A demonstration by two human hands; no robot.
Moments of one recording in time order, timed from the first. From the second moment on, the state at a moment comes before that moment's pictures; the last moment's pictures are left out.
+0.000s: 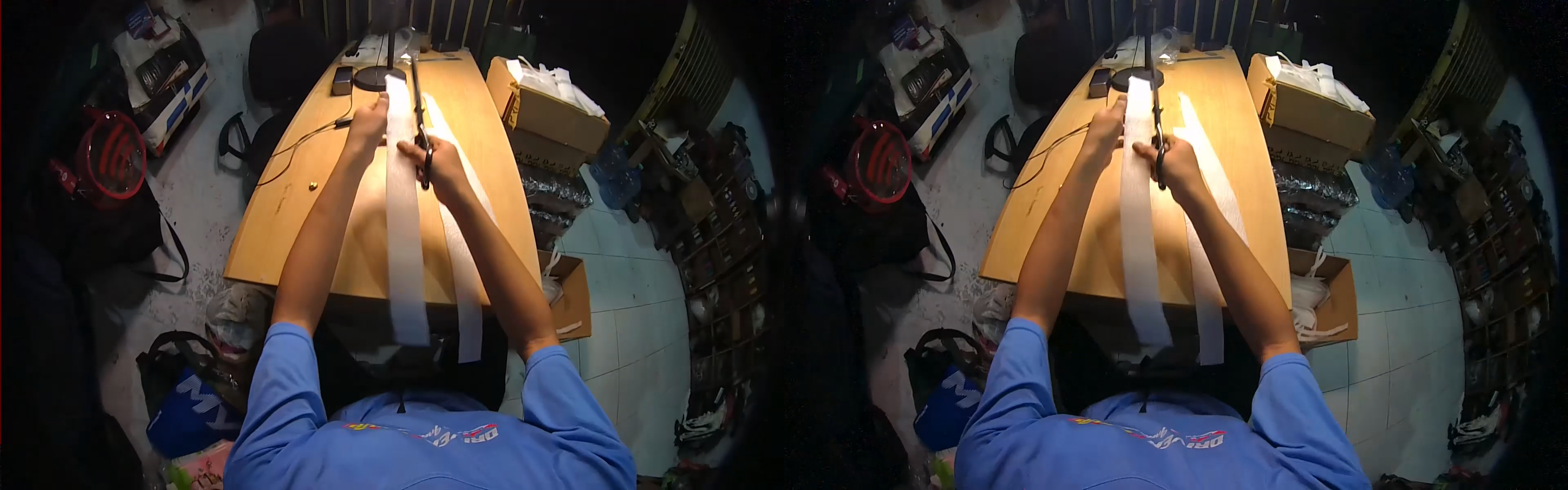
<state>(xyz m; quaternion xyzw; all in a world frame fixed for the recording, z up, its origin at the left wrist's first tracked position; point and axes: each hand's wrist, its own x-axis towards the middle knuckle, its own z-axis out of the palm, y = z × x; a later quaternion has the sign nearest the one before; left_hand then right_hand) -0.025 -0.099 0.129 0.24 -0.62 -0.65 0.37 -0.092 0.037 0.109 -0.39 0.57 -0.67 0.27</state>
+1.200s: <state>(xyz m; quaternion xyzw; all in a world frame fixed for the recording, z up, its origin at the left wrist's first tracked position) 0.133 -0.015 0.038 0.29 -0.67 -0.60 0.32 -0.112 0.158 0.123 -0.31 0.56 -0.73 0.24</state>
